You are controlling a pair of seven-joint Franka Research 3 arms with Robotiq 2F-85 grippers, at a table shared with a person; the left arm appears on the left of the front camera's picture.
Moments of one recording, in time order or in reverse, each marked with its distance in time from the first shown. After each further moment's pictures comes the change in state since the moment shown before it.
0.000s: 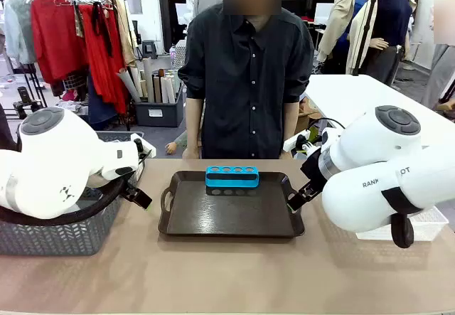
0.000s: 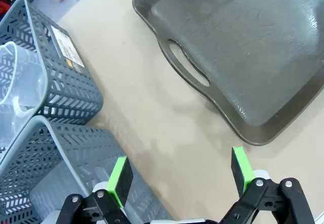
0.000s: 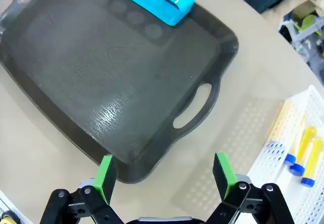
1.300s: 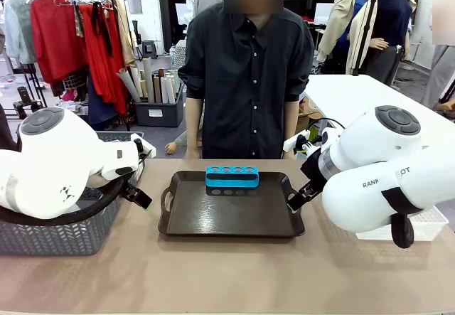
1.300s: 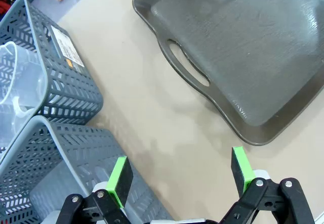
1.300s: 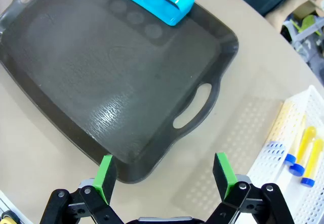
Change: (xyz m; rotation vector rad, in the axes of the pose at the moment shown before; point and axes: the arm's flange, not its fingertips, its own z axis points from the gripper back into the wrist) left arm 0.000 0.000 0.000 0.000 0.000 0.000; right arm 0.000 0.000 0.000 0.000 0.000 0.001
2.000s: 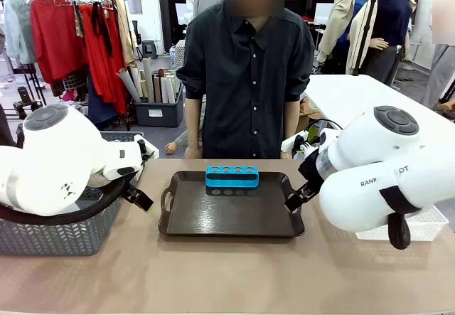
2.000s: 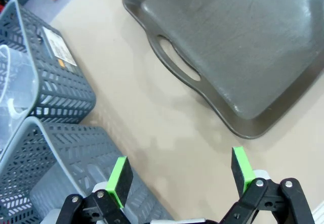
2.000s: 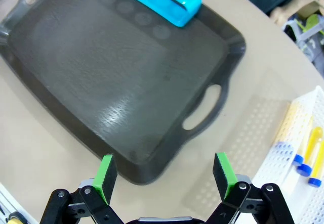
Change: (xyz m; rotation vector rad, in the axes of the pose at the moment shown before) left arm 0.004 -0.008 0.004 -0.020 0.040 -0.030; right arm 0.002 0.009 0.000 0.030 -0.002 -0.015
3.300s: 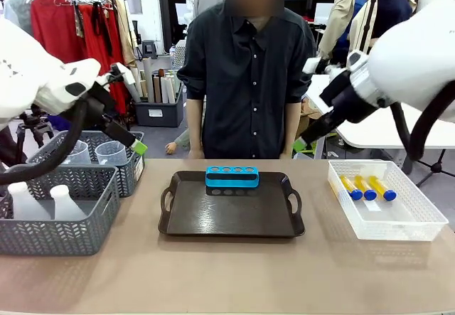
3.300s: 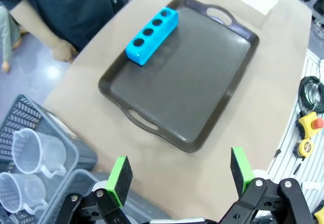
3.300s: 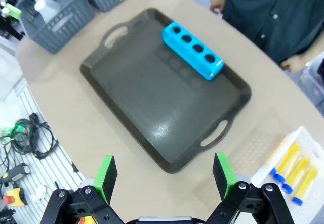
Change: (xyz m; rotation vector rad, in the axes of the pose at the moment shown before) left arm 0.058 0.058 0.139 -0.349 -0.220 -0.153; right arm 0.075 -0.058 0.148 0.281 -0.098 0.012
